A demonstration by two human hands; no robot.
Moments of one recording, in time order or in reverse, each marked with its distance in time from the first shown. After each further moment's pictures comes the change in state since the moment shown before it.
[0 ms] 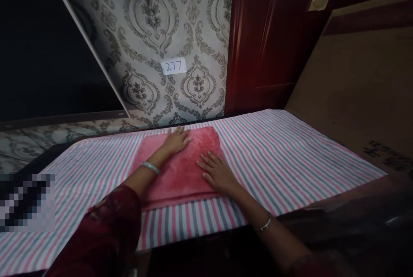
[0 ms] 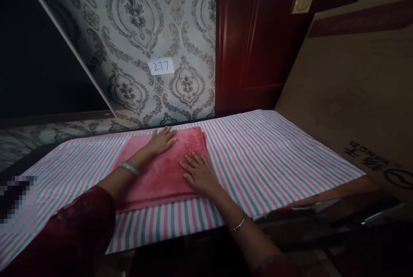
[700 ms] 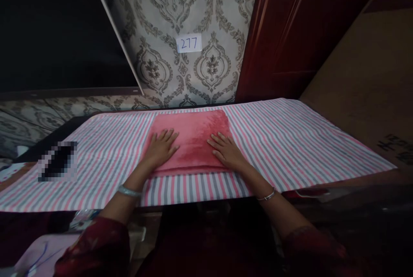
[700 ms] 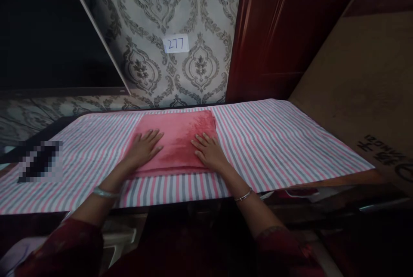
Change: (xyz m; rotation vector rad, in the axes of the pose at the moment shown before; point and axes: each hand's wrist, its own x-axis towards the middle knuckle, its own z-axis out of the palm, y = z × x) left_hand -0.144 -0.038 0.034 -0.064 0.056 -0.077; right_hand -0.002 0.002 -0.007 -0.049 -0.093 0.012
